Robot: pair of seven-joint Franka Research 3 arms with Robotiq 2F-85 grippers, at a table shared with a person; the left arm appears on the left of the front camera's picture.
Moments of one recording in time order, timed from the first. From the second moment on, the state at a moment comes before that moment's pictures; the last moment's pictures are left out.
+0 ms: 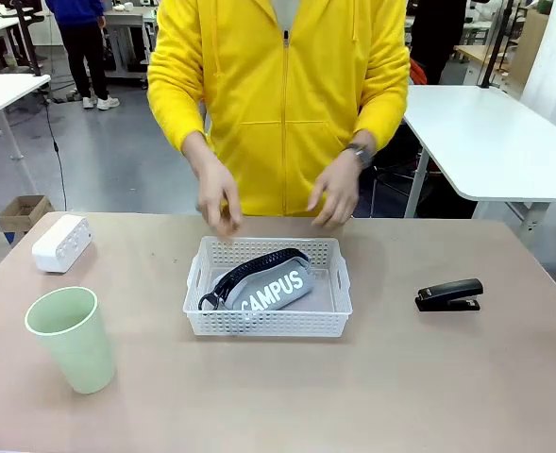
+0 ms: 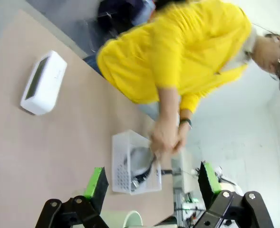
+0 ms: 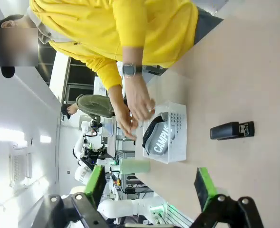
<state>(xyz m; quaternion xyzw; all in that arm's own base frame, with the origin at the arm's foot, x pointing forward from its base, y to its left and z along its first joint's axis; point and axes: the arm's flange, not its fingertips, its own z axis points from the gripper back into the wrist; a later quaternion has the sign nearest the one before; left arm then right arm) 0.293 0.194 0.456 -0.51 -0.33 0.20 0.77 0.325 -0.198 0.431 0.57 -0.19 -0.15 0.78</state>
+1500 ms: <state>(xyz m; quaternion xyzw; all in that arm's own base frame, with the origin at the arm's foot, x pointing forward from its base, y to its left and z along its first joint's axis) 0.330 0.176 0.477 -0.39 -0.25 0.13 0.88 0.317 -0.199 0.433 0.57 -0.18 -0.16 0.78</state>
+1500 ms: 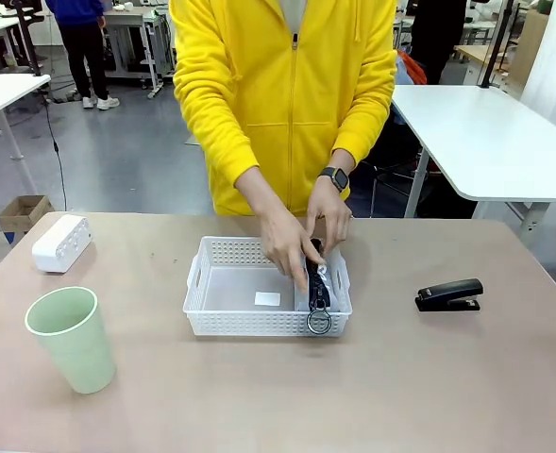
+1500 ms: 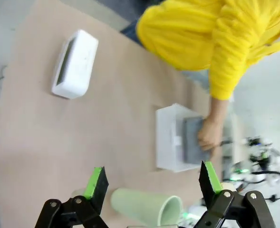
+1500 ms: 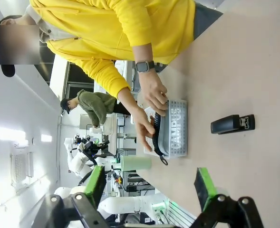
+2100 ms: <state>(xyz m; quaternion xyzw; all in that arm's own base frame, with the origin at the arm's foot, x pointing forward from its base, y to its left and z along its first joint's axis) 0.371 0.143 0.474 -0.32 -0.20 0.07 0.93 0.316 -0.199 0.433 0.57 -0.18 -0.16 0.78</state>
